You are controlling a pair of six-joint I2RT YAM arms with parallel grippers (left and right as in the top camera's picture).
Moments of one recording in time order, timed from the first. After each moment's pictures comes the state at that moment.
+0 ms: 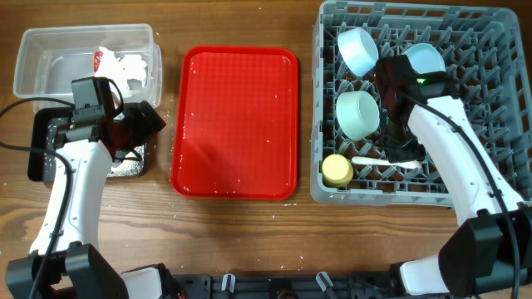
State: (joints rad) left arm 0.19 1.46 1.03 -0.73 0.10 -0.50; right arm 0.17 1.62 1.33 -1.33 0.28 1.65
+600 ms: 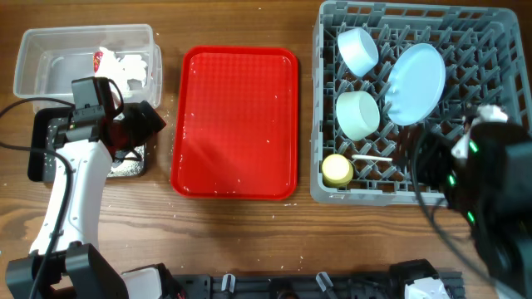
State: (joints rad) left arm 0.19 1.46 1.03 -0.73 0.10 -0.50; right arm 0.17 0.88 1.35 -1.24 0.07 0.52
